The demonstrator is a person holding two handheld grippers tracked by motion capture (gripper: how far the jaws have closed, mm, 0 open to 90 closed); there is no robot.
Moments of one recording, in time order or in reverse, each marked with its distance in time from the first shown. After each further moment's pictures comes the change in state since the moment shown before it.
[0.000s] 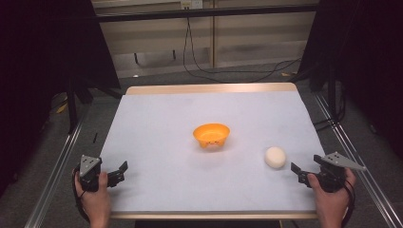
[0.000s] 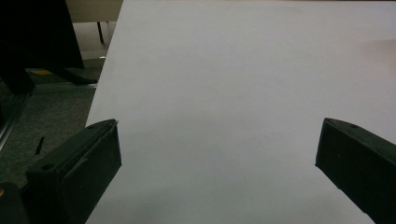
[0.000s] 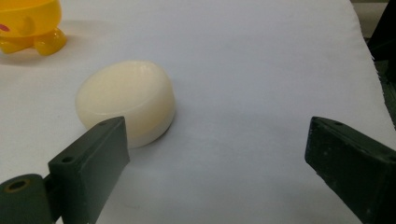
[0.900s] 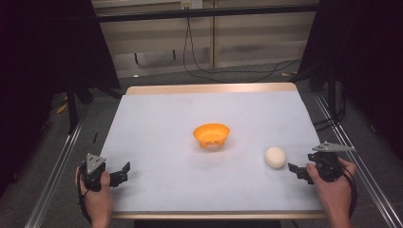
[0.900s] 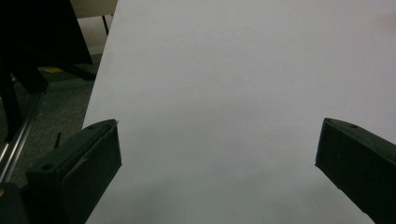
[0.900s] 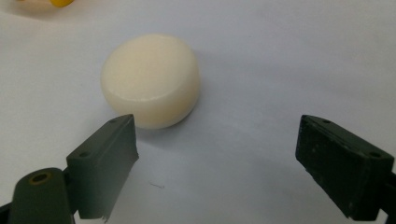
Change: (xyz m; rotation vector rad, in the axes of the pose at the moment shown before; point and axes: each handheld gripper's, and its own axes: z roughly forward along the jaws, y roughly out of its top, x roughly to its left) left arm -0.010 0.002 0.007 0.067 0.038 0.085; right arm 0.005 0.037 0.006 0.269 0.083 -0.069
